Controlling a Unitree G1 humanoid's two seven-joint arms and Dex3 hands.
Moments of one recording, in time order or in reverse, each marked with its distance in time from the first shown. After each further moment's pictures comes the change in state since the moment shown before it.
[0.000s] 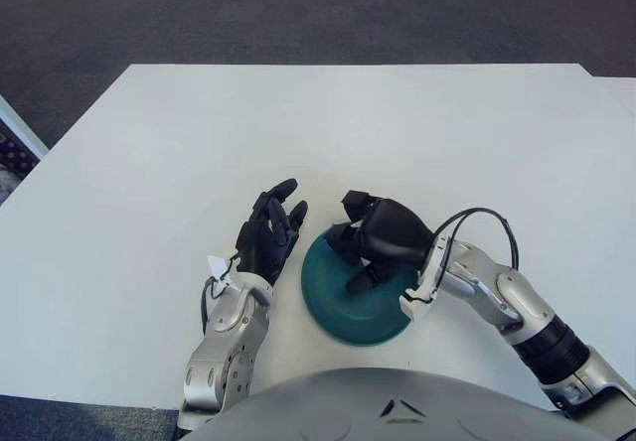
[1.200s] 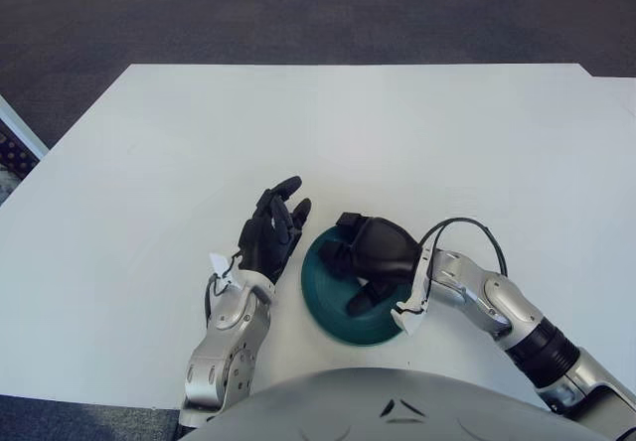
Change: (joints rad) left arm -0.011 0.002 -0.007 0.000 -0.010 0.003 -0.010; right arm -0.023 0.008 0.065 0.056 -0.038 -0.006 0.099
